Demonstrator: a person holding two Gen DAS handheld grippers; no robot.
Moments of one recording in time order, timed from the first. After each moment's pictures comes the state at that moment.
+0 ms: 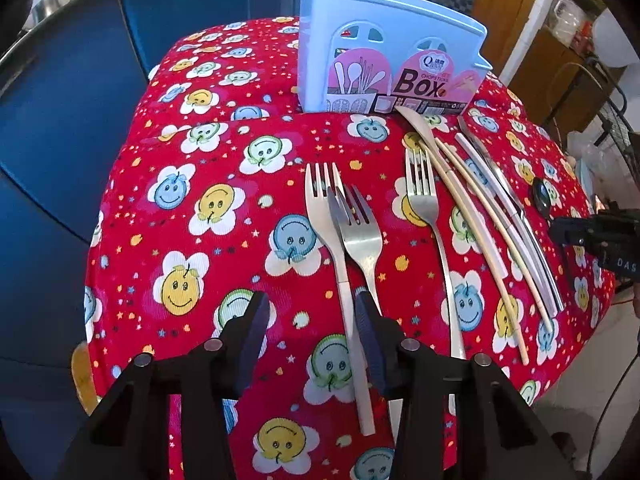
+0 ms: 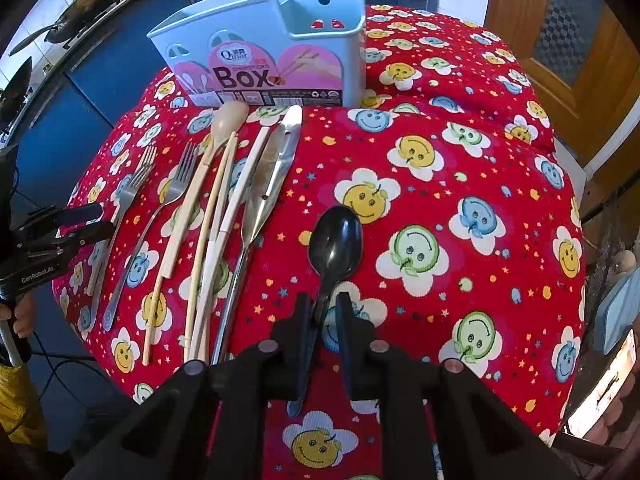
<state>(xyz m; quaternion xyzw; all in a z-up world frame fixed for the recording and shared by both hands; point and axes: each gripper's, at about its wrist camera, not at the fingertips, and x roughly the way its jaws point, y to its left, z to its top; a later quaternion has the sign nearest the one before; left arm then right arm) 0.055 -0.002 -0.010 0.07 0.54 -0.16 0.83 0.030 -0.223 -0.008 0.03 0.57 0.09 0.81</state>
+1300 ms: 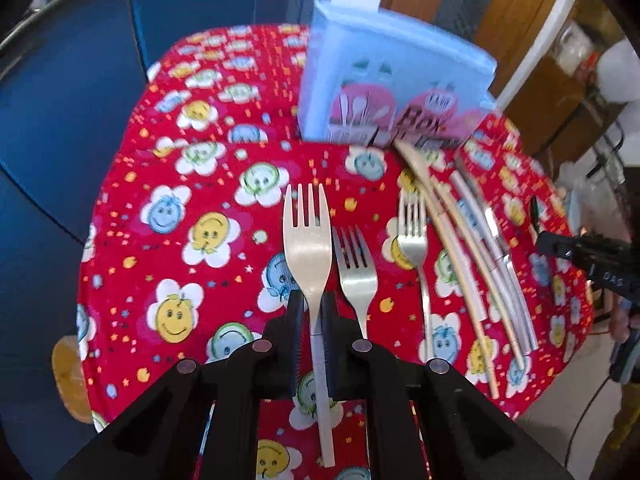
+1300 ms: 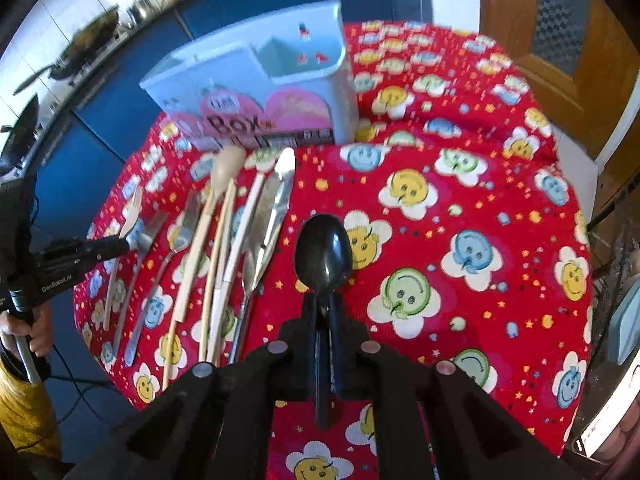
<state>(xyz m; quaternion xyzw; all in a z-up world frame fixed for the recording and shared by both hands) 0.067 0.000 0.008 0.02 0.52 -0.17 0.83 0.035 -0.245 0.008 0.09 0.51 0.10 0.85</state>
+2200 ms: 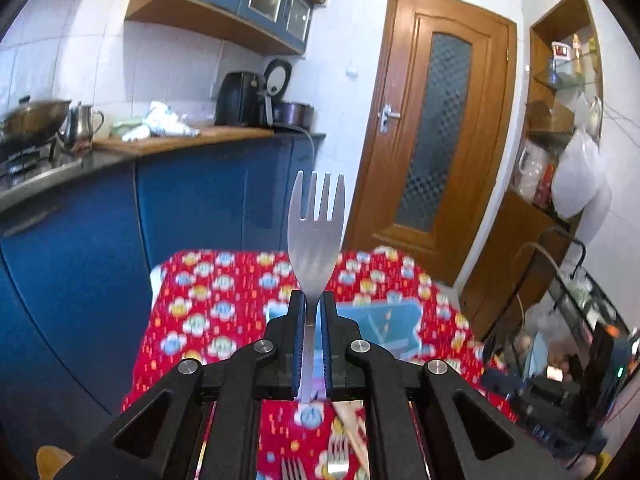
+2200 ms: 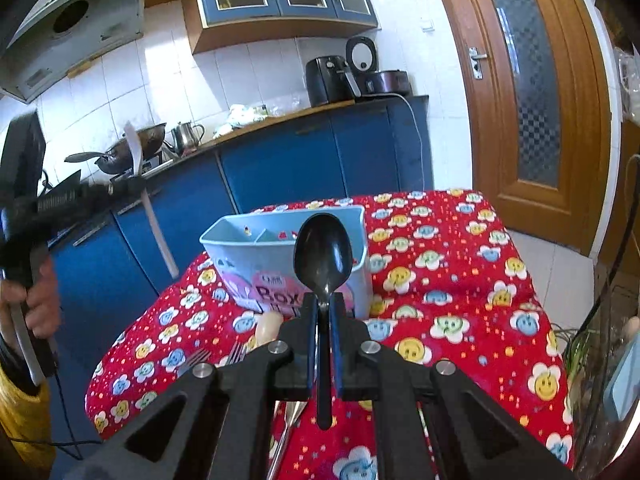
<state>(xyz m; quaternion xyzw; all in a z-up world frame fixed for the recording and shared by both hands) 0.096 -0.027 0.158 -0.04 0.23 -0.19 0.95 0.024 -0.240 0.067 0.10 0.26 0.10 0.96</state>
